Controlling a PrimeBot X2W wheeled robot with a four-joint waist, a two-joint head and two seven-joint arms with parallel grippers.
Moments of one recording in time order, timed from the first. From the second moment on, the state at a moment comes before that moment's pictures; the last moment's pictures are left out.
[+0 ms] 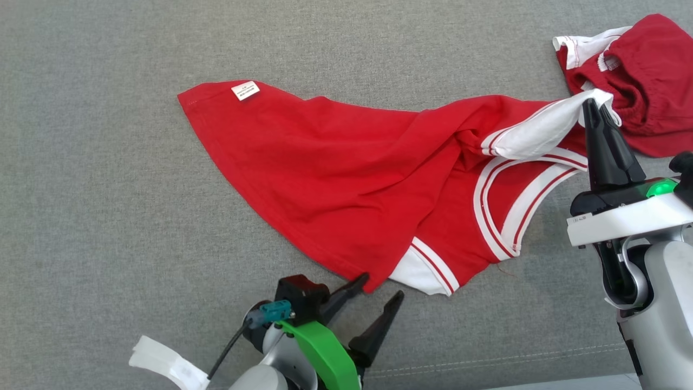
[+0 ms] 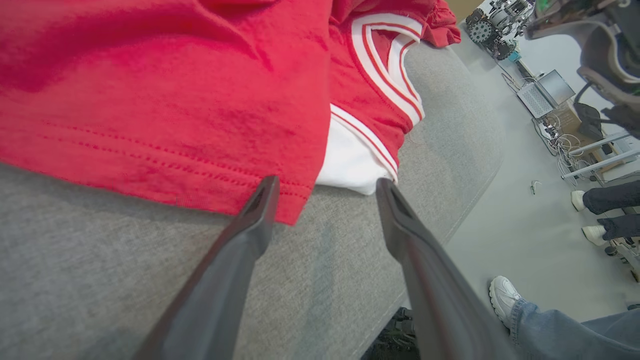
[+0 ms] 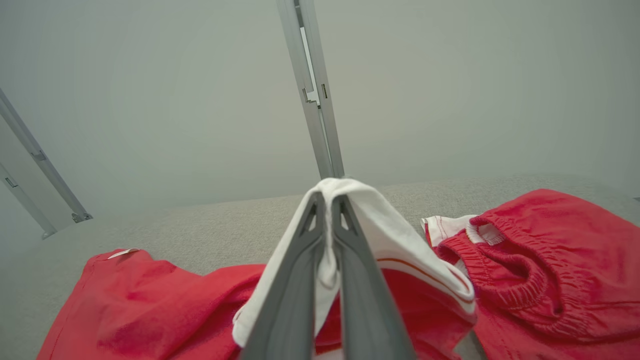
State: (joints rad) left arm -0.18 0.05 -0.71 0.15 -0.61 -0.12 0.01; right arm -0.23 -0.22 0.13 0.07 0.40 0.10 -0.25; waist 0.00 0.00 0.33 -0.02
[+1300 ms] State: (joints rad) left arm -0.31 0.06 -0.54 0.08 -0.51 -0.06 -0.25; right arm -0.24 -0.20 0.06 0.04 0.38 0.11 -0.25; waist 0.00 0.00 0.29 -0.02
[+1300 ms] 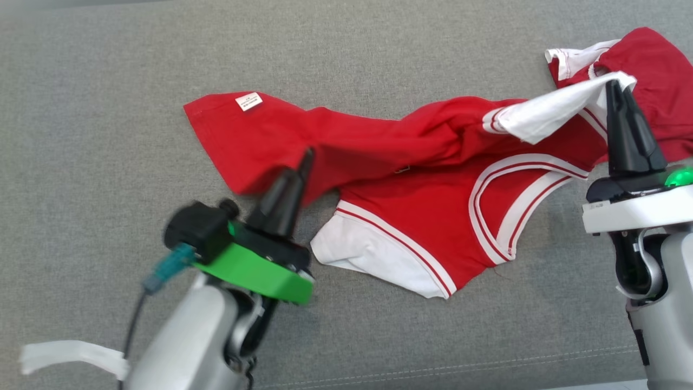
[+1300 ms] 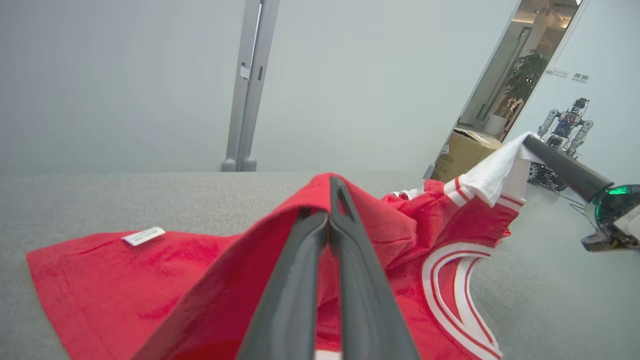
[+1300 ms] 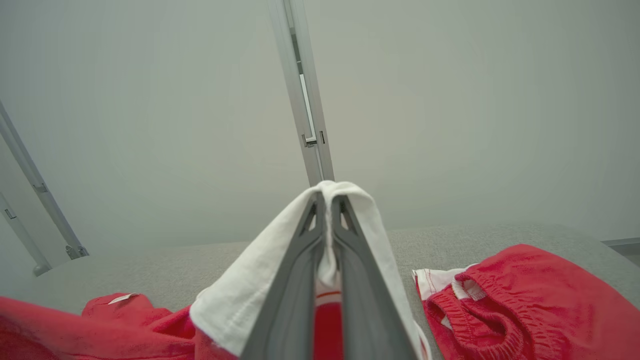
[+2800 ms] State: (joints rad) left arm -0.95 0.31 -0.11 -0.01 -0.69 0.03 0.13; right arm -0.90 -0.20 0.13 -0.03 0.49 0.10 -0.11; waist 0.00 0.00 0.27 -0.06
